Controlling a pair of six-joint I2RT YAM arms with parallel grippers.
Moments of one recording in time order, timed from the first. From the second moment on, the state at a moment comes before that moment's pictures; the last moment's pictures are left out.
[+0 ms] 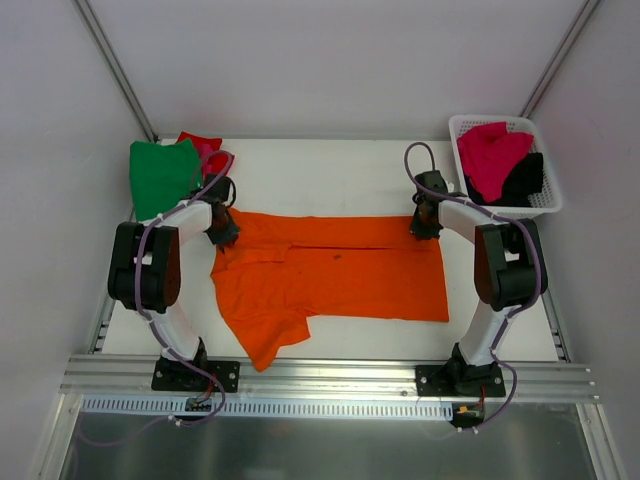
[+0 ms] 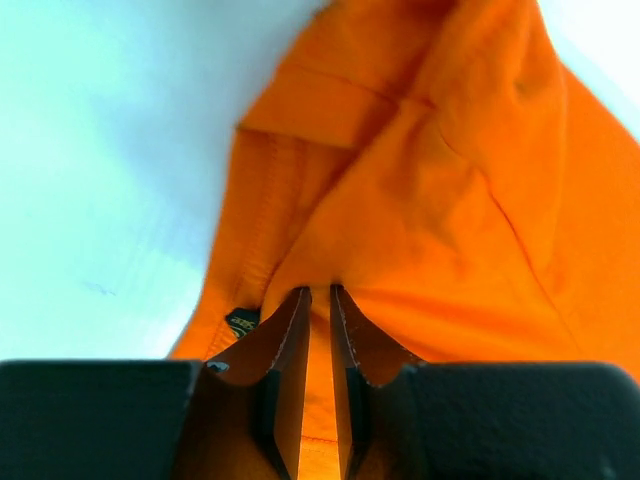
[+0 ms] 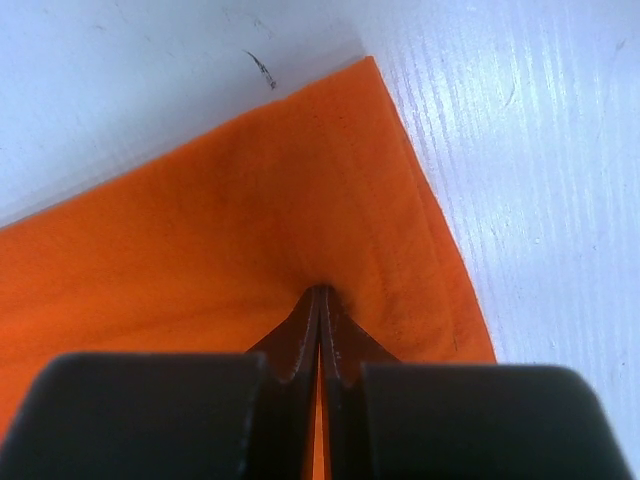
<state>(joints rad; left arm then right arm) -0.12 1.74 1.04 -0.48 -0.16 -0.63 0.21 1.84 1.16 -0.46 0.22 0.49</state>
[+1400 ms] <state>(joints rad) -0.55 1.10 0.86 -0.58 -0.13 -0.61 0.31 1.17 0.90 -0.42 0.07 0.43</state>
